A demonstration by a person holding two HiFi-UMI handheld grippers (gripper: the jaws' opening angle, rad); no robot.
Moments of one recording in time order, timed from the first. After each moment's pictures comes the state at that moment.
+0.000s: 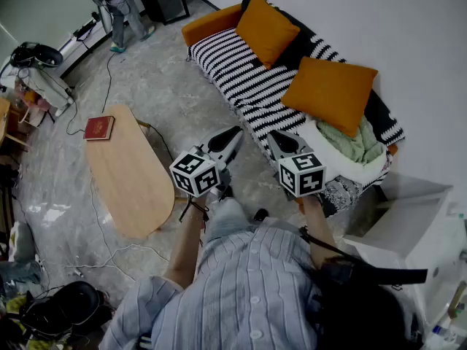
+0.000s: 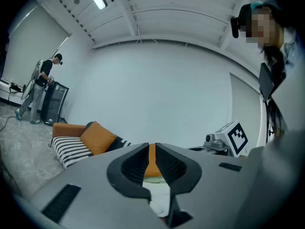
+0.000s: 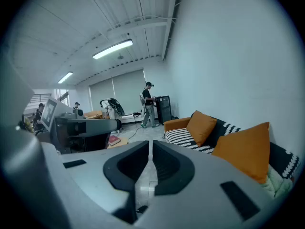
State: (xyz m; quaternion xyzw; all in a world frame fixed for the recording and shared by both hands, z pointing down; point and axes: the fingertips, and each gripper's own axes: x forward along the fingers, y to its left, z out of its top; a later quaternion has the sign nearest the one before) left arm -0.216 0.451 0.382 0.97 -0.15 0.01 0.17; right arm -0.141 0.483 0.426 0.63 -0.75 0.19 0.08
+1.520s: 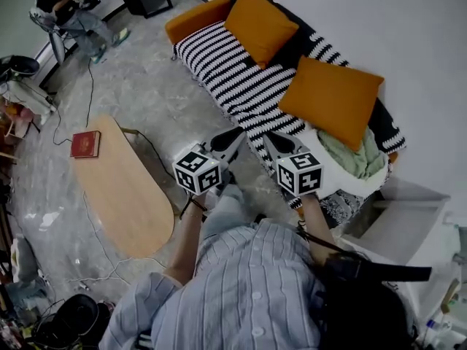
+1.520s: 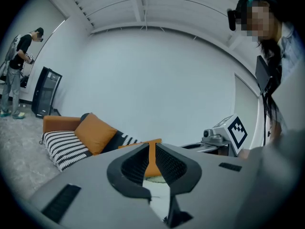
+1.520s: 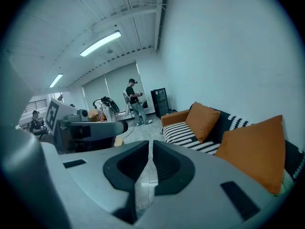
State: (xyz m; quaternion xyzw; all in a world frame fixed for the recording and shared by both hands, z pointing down) left arm -0.160 0.307 0.420 0.98 -0.10 0.05 0.19; right arm -0.105 0.338 0.460 0.63 -0.73 0.24 0.09
